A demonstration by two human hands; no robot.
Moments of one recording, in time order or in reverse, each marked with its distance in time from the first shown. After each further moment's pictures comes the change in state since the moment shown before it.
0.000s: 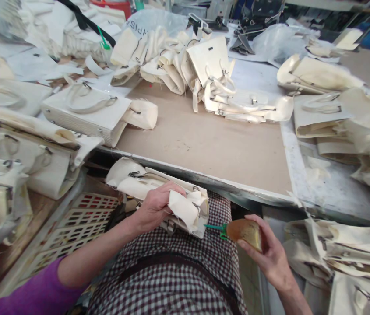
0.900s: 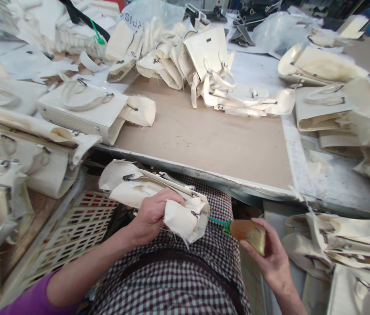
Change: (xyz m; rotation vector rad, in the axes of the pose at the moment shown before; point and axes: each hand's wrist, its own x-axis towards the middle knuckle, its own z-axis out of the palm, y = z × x) left_hand -0.014 0.027 0.004 0.120 -0.005 0.060; right_hand -0.026 0.017 0.009 -0.023 0.168 0.029
